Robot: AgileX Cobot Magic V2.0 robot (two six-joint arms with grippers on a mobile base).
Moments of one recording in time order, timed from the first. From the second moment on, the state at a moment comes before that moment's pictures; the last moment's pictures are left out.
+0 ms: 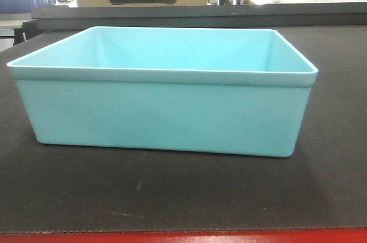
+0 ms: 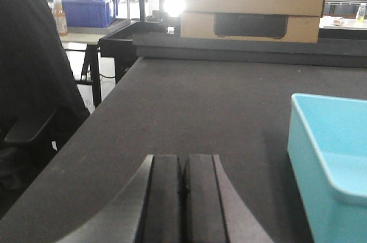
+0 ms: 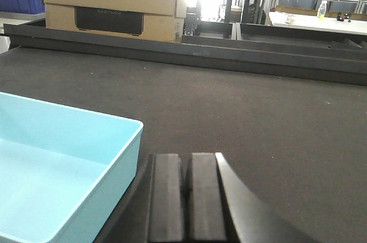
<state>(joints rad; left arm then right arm) 0.12 0.01 -0.19 -0.01 0.29 0.01 0.11 0.26 -0.47 -0.13 0.35 0.10</state>
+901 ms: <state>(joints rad) 0.09 0.01 0.00 -0.01 0.06 0.02 0.11 0.26 -0.46 -0.13 0.35 0.10</state>
